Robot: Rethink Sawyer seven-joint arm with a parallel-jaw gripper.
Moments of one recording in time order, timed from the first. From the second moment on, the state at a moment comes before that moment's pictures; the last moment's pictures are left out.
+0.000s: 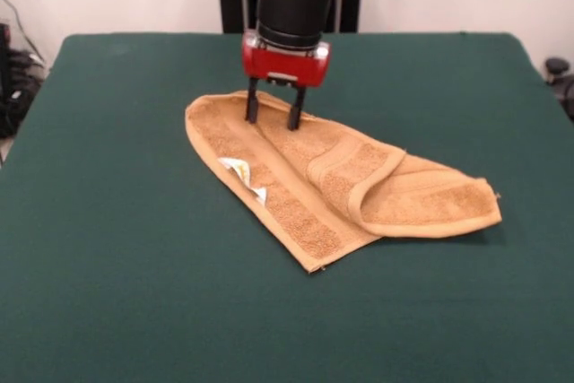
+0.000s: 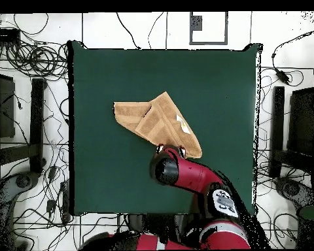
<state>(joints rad) -0.17 -0.47 -0.13 1.86 0.01 0.01 1.58</state>
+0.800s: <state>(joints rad) -0.14 -0.48 -0.13 1.86 0.00 0.01 1.58</state>
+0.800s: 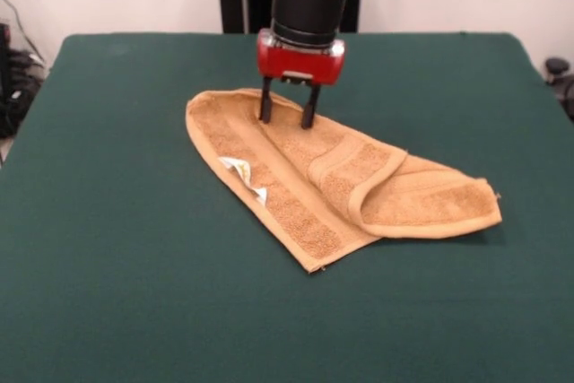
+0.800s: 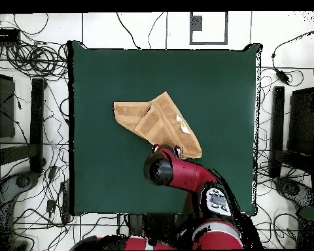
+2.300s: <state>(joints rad) -0.04 -0.64 -0.13 1.59 -0.01 0.57 1.58</state>
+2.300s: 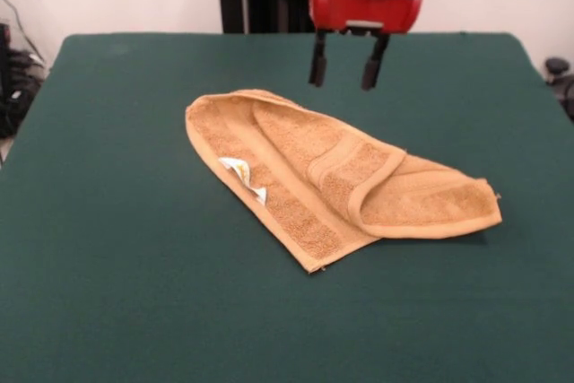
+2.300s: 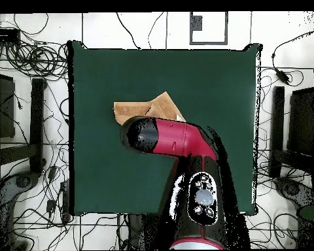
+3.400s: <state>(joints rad) -0.11 -0.59 -0.12 1.44 -0.03 0.55 1.58</state>
